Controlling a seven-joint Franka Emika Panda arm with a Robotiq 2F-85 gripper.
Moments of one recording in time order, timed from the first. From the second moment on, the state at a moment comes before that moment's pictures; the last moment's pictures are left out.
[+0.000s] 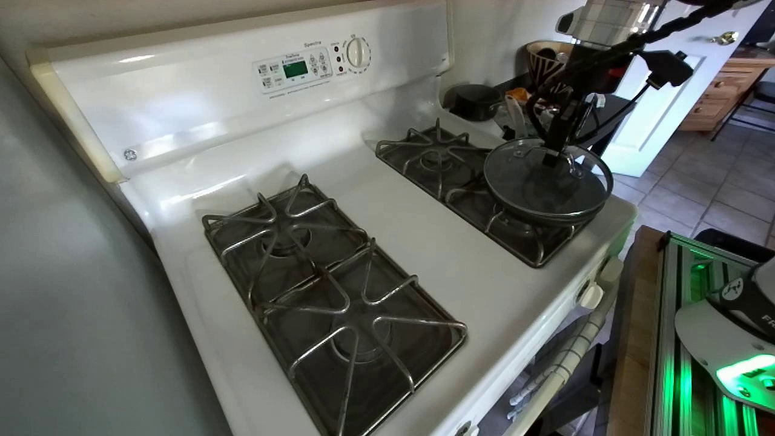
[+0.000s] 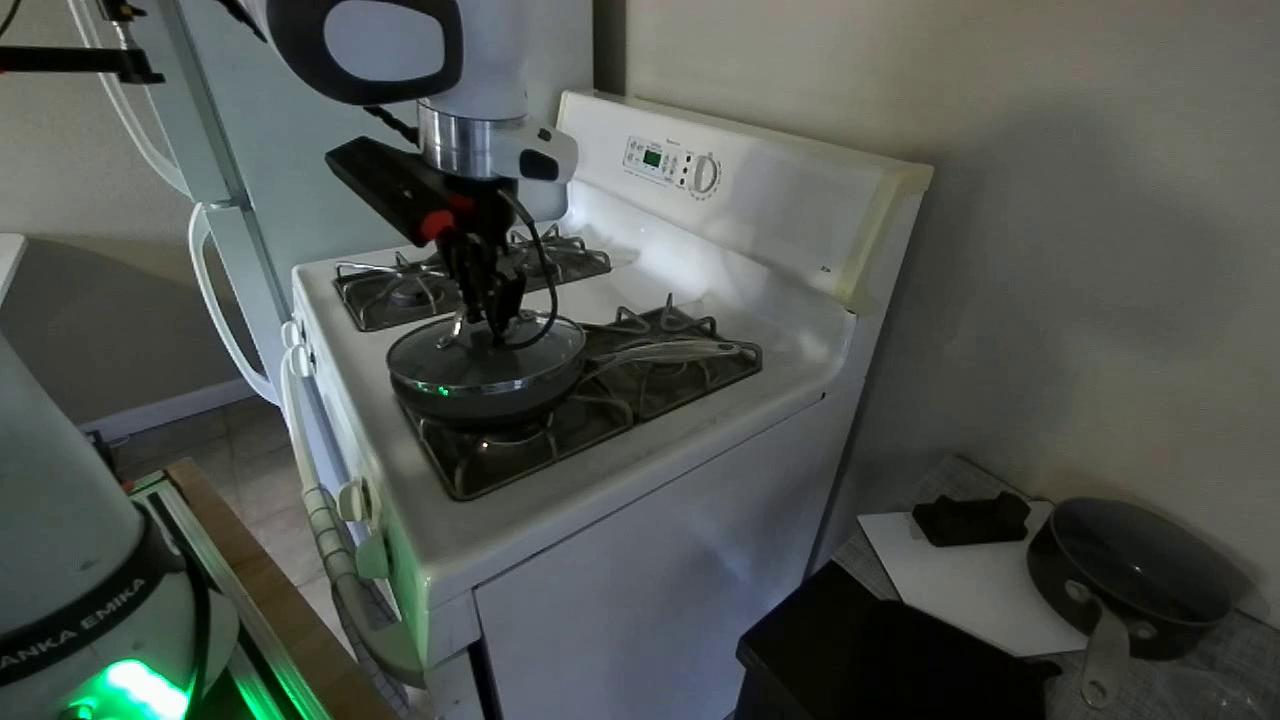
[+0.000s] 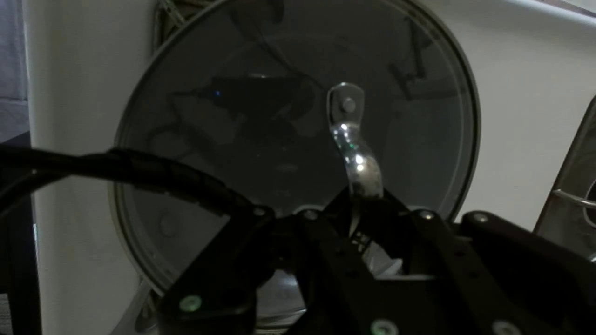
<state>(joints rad) -0.04 -0.50 -0.12 -2.75 0.14 2.24 -0.16</state>
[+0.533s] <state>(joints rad) -0.05 -0.49 -0.12 -2.75 0.12 2.25 -0.16</state>
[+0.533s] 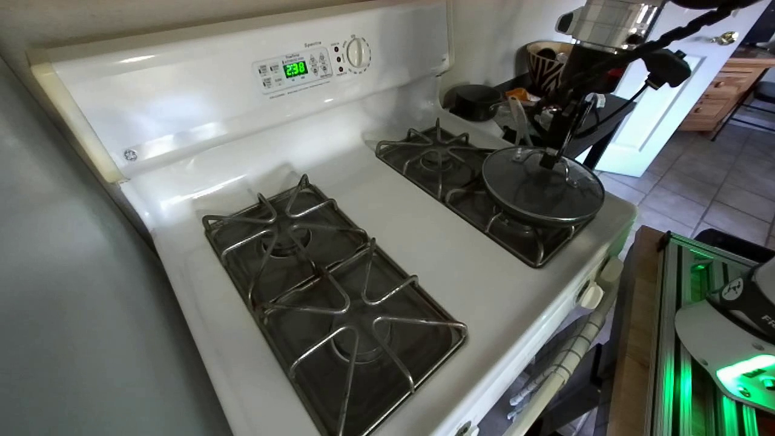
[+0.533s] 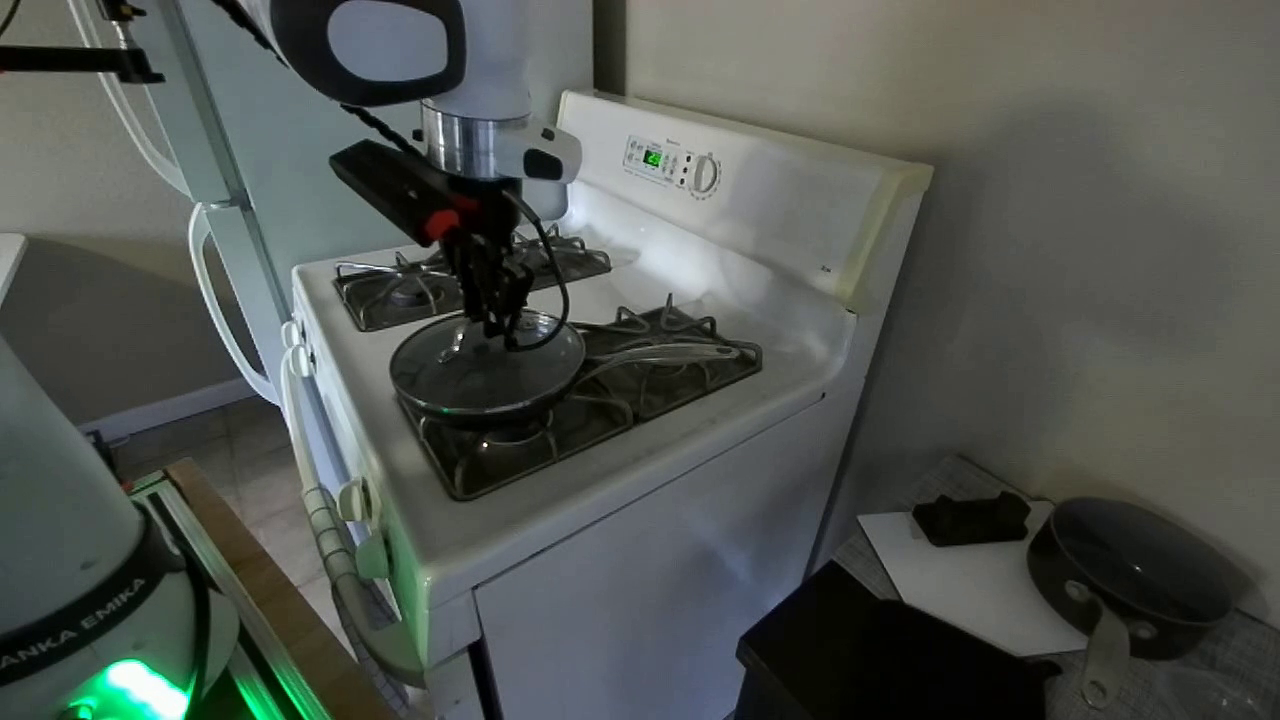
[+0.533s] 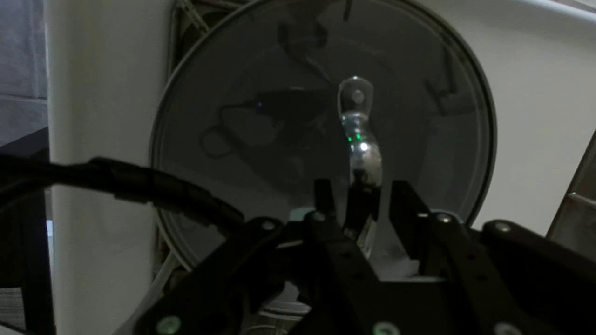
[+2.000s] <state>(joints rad) -0.05 -0.68 -0.02 -2.68 -0.05 2.02 -0.12</state>
